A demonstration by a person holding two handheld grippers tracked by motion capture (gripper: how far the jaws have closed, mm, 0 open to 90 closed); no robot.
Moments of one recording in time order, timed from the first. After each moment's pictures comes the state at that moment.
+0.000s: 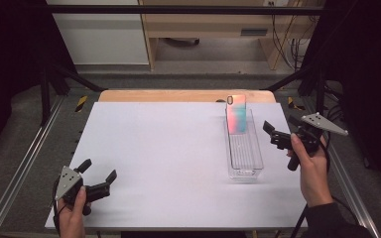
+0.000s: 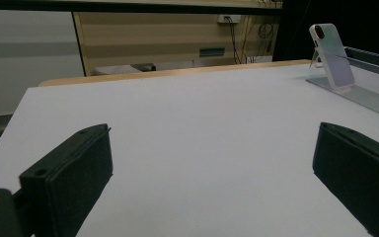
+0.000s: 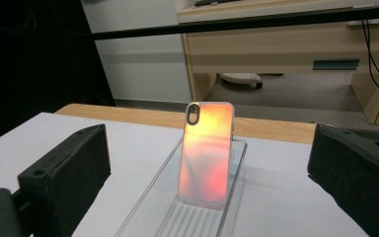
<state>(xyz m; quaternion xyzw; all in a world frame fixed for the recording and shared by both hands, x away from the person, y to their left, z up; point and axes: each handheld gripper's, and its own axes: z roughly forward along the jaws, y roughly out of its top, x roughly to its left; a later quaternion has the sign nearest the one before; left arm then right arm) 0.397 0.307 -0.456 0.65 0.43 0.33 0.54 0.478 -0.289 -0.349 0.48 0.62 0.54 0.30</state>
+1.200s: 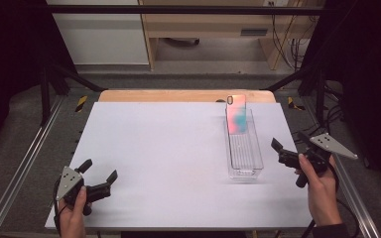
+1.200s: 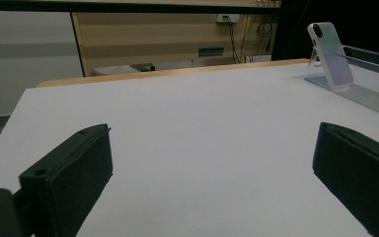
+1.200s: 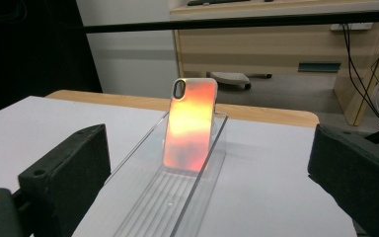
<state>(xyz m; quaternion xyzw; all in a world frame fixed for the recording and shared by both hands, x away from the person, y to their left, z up) 0.396 0.306 -0.456 0.65 0.42 0.33 0.54 0.441 -0.307 -0.379 0.47 0.62 0.53 0.33</state>
